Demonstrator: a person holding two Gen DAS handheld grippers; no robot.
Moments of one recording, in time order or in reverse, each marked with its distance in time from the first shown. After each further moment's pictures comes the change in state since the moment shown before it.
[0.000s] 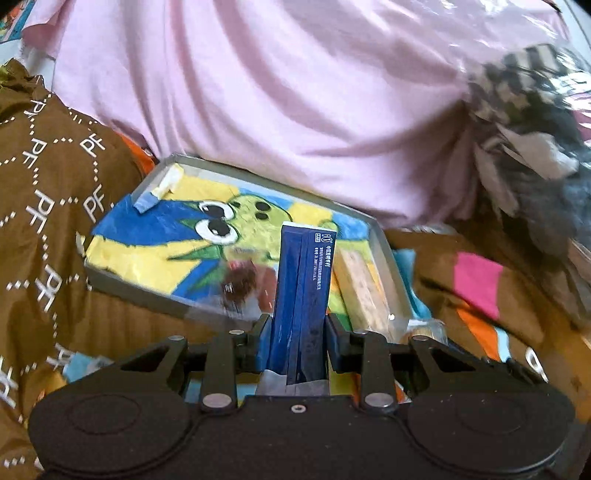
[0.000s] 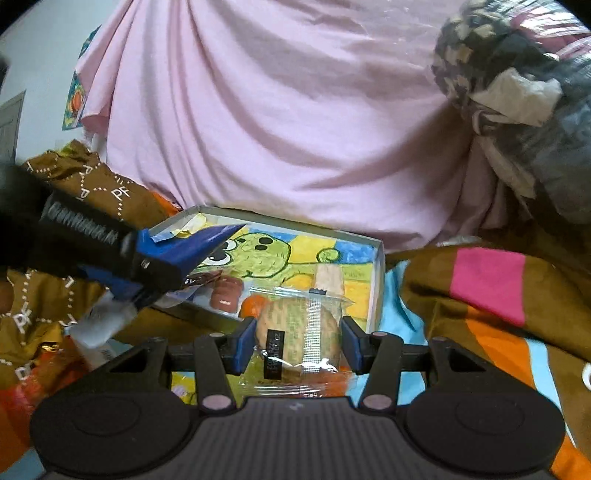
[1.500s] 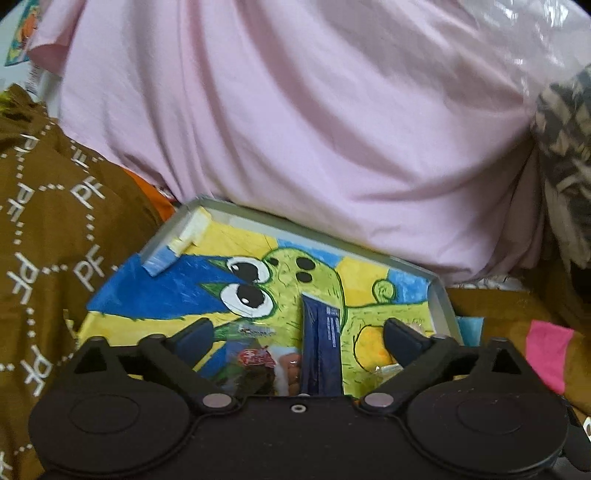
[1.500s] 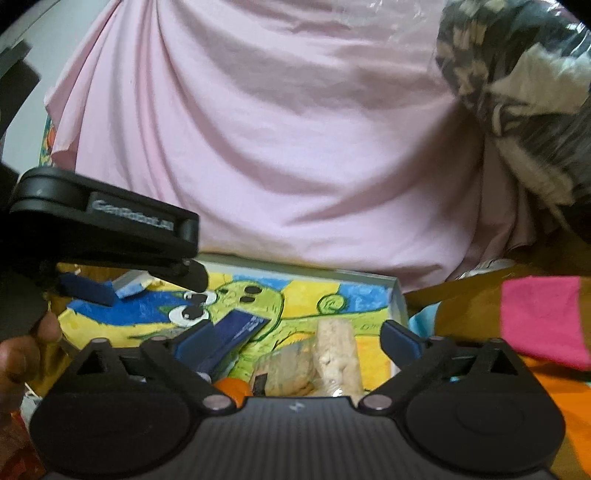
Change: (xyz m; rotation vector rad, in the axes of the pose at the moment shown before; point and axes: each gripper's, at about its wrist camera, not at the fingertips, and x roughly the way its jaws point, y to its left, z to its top) left arm 0.058 0.010 0.047 -0.027 -0.101 0.151; right arm 0.058 -0.002 0.022 0.091 -0.123 -0.014
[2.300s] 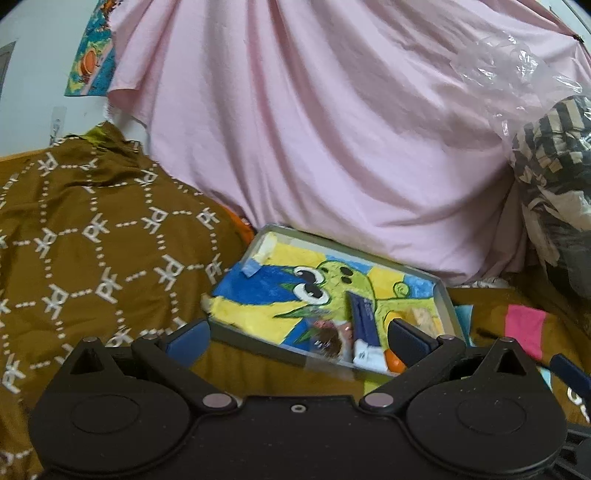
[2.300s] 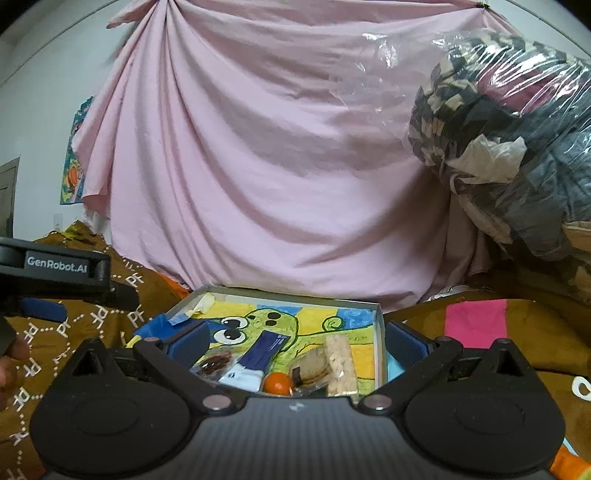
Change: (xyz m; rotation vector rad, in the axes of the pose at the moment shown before) left arm -0.148 0.046 -0.027 0.022 -0.081 0.062; right arm -0.130 0.023 0.021 0.015 -0.059 -0.013
